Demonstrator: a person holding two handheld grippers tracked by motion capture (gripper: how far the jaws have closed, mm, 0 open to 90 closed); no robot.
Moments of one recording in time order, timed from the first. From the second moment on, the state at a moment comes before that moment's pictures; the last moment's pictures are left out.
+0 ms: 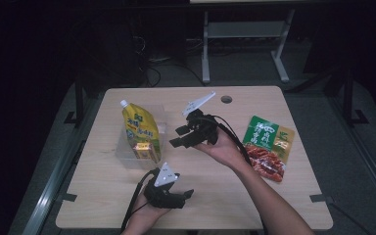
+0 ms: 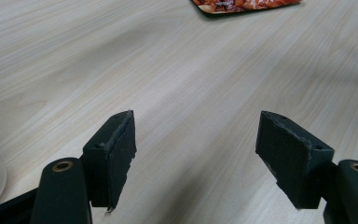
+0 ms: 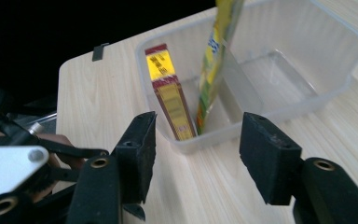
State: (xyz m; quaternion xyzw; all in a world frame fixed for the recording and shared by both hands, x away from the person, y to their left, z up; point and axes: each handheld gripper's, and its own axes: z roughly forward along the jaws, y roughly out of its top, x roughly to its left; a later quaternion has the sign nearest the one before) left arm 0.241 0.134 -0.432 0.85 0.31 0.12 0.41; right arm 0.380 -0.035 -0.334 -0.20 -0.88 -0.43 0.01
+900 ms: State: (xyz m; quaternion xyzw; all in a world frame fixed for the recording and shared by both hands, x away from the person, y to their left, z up) left arm 0.248 0.120 -0.430 0.85 0.30 0.11 0.41; right arm 0.369 -0.163 -0.351 -0.33 -0.85 -0.42 -0.03
